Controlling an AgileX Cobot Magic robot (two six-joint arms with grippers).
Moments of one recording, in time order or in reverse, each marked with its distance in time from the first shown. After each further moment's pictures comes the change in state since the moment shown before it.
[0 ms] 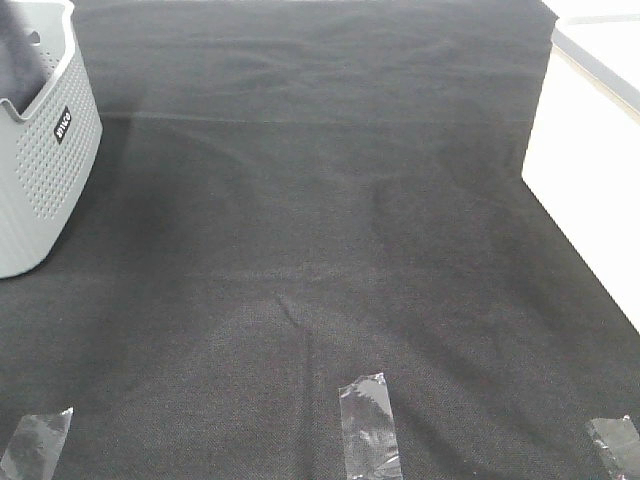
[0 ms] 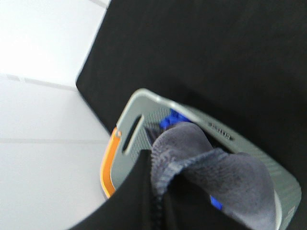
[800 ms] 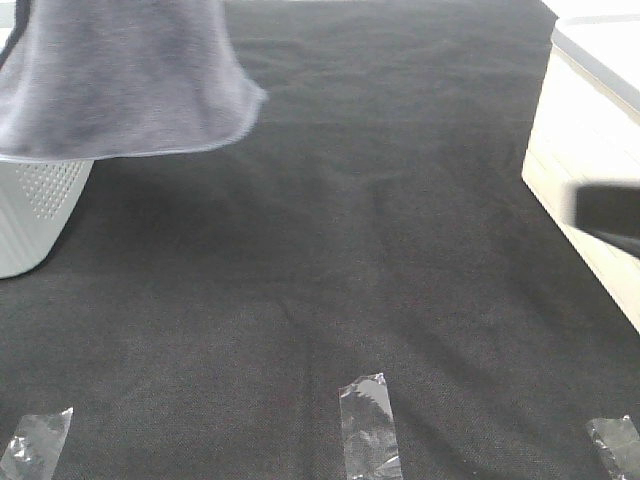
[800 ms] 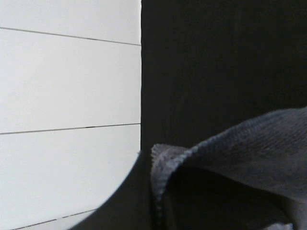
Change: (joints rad) left arm -0.642 -0.051 -0.001 0.340 -0.020 0.060; right arm 0.000 0.693 -0.023 1.084 -0.496 -1.127
